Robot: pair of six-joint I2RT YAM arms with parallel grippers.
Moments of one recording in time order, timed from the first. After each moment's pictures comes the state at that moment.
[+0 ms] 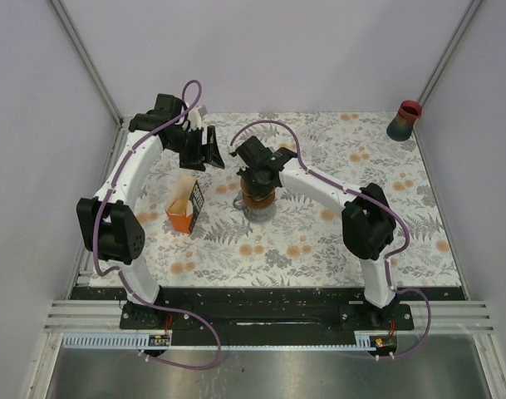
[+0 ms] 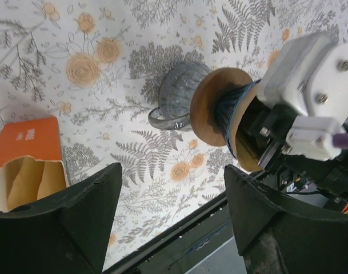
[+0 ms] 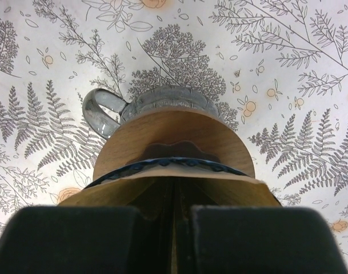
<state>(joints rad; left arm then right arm) -0.17 1.78 1.78 -1.04 0.52 -0.17 0.78 2.03 1.75 -0.75 0.10 0.09</state>
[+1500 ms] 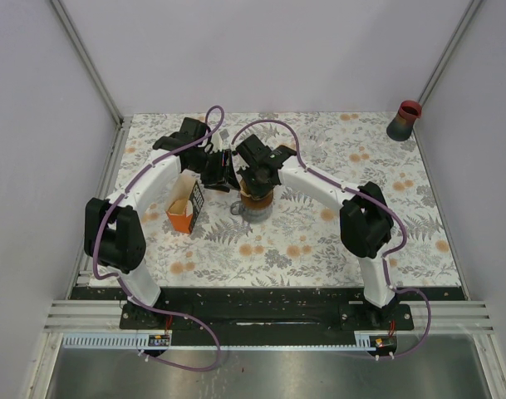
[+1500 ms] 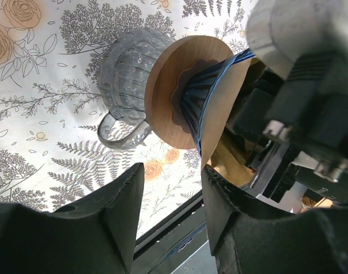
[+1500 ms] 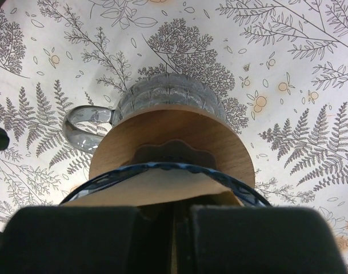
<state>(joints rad) -0.32 1.71 1.46 -0.81 0.56 -0.31 0.77 2.05 1.80 -0.79 0.06 0.14</state>
